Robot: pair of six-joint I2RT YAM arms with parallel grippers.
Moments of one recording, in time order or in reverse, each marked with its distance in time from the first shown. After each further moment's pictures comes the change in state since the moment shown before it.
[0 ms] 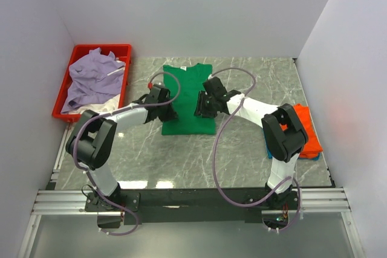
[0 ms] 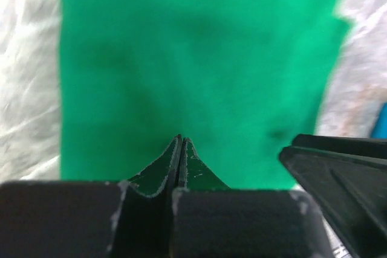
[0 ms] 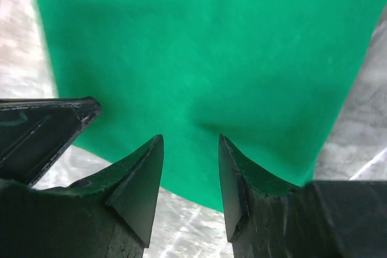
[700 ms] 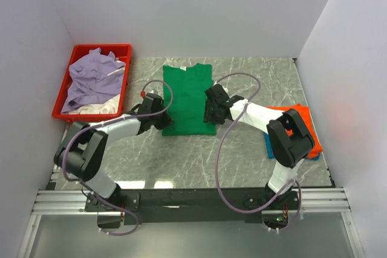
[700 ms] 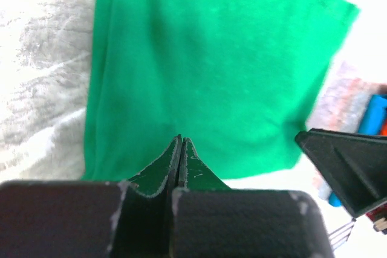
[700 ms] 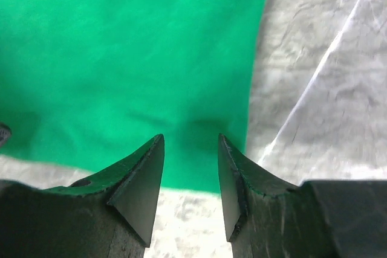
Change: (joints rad) left arm 0.001 -0.128 -0.229 0.120 0.006 -0.079; right arm 0.027 -0.066 -0.120 -0.070 0.171 -0.008
